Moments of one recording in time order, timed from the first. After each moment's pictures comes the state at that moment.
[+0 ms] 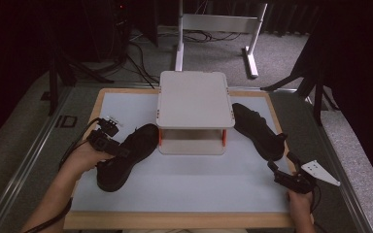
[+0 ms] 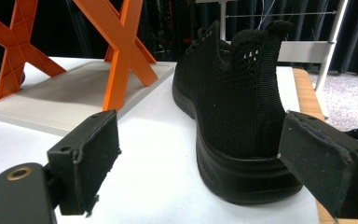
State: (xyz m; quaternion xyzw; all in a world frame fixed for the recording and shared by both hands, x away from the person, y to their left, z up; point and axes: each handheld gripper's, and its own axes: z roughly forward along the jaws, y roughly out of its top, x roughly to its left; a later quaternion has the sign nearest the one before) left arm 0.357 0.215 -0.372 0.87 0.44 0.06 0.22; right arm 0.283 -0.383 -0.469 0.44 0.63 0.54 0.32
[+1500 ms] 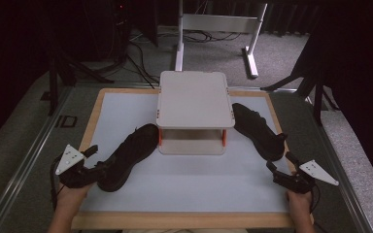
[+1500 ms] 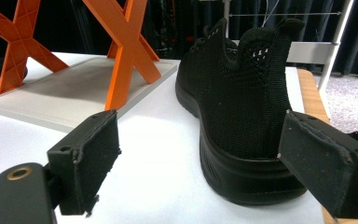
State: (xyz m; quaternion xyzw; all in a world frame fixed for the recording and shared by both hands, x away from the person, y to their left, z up) left arm 0.257 0.265 -0.422 0.69 0.44 0.28 0.50; right arm 0.284 -0.380 -0.470 0.43 0.64 0.54 0.32
